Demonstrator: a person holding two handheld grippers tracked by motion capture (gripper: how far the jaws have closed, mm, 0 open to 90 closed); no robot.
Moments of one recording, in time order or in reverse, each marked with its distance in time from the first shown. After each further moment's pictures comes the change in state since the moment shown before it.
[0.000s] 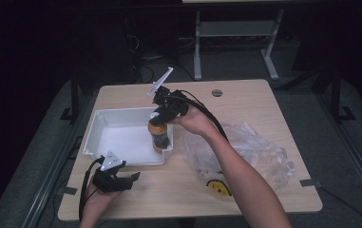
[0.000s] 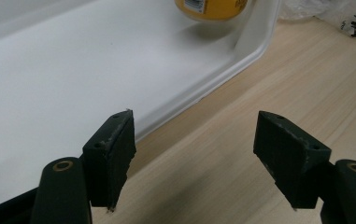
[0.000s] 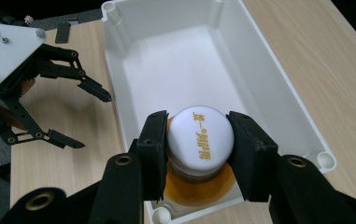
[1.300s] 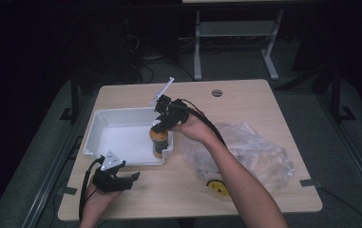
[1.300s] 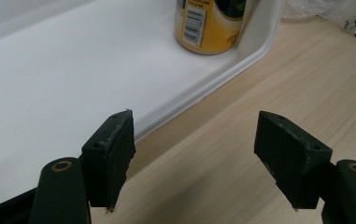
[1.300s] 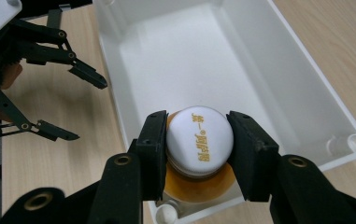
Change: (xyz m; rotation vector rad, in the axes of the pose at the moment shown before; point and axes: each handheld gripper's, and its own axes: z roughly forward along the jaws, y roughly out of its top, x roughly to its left) left arm 0.000 0.000 0.000 0.002 0.006 -0.004; right arm 0.001 -0.020 0.023 0.017 0.013 0.040
